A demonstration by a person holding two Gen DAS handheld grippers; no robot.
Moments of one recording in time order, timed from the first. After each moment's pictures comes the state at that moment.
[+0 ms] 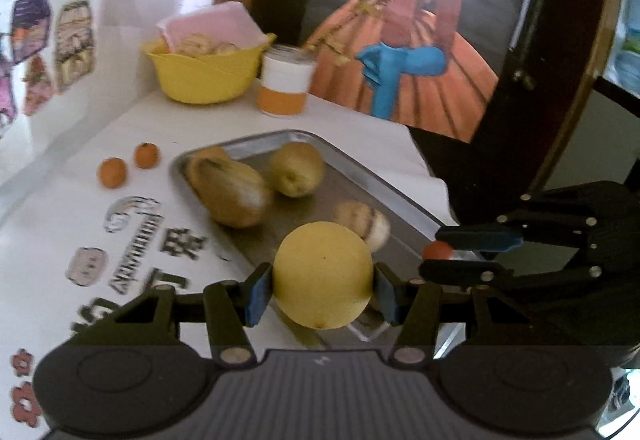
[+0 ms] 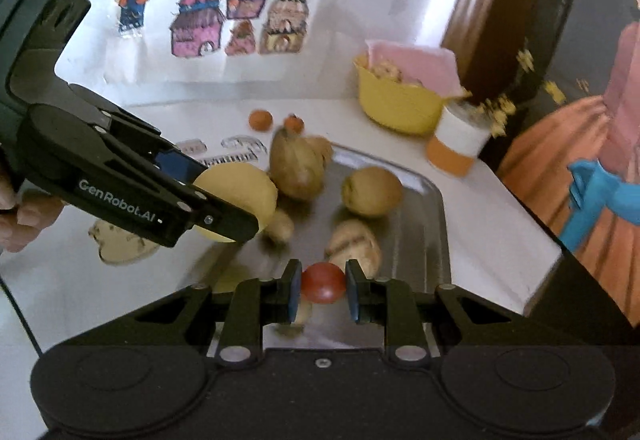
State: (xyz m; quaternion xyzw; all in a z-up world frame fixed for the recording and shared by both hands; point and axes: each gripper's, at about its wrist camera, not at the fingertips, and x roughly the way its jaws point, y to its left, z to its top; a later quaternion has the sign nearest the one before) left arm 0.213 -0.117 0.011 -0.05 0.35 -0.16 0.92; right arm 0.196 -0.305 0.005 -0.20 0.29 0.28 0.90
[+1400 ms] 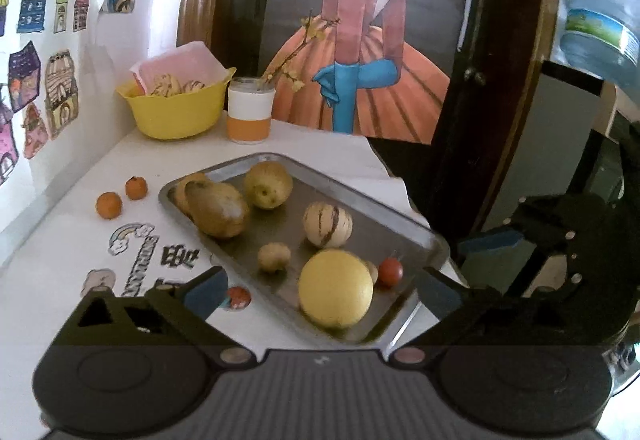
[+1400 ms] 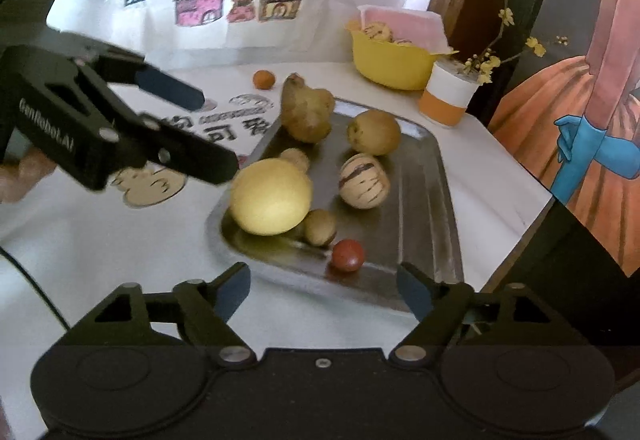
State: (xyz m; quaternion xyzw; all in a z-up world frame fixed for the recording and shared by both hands) left arm 0.163 -0.099 0.028 -0.01 0.30 -0.22 0.93; right arm 0.145 -0.307 0.000 -0.21 0.34 0.25 0.88
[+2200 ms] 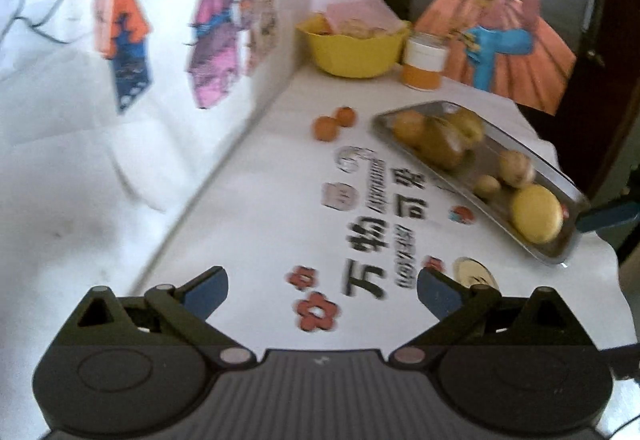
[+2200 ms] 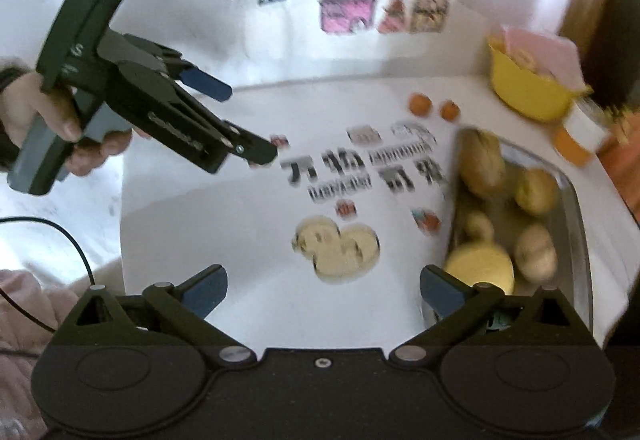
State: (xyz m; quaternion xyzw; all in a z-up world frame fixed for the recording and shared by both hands) left arm 0.148 0.052 0.034 -0.01 0.39 -0.04 0.92; right arm 0.134 -0.165 0.042 -0.21 0.38 0.37 0.82
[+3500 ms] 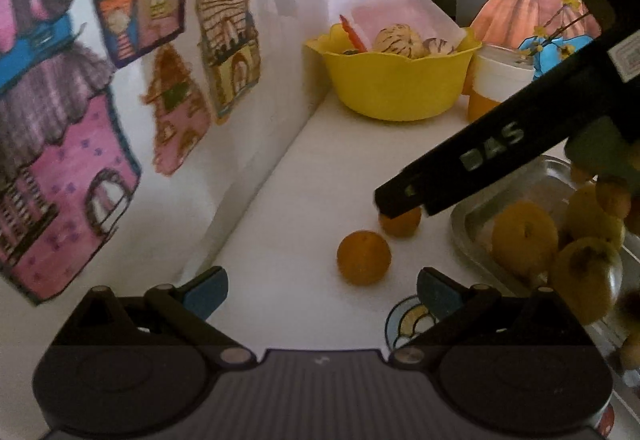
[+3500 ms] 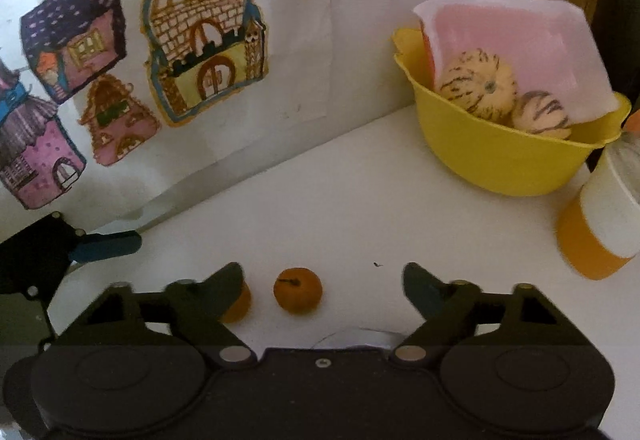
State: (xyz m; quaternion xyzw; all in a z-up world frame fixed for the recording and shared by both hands) left arm 0.358 0.015 -0.026 0.04 0.35 0.00 0.94; right arm 0.463 -0.103 0.003 -0.11 0.42 0.30 0.85
